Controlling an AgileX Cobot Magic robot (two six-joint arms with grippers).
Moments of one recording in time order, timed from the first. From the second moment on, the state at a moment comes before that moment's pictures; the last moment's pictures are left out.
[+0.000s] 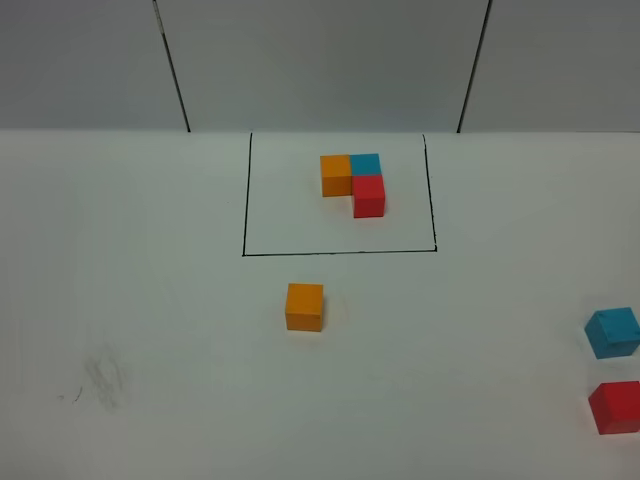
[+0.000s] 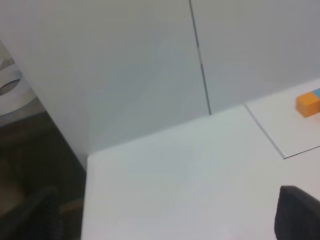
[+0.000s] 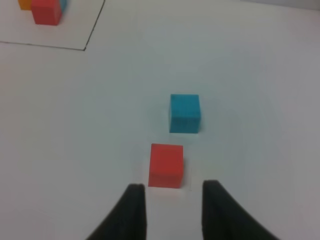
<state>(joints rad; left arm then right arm) -0.33 0.30 -1.25 0.26 1.19 0.15 0.02 -0.01 -0.50 0.05 1.08 -0.15</state>
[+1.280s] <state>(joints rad) 0.10 -0.01 -0.51 0.09 1.05 -0.12 0.02 -0.01 -0.50 0.05 1.08 -0.15</state>
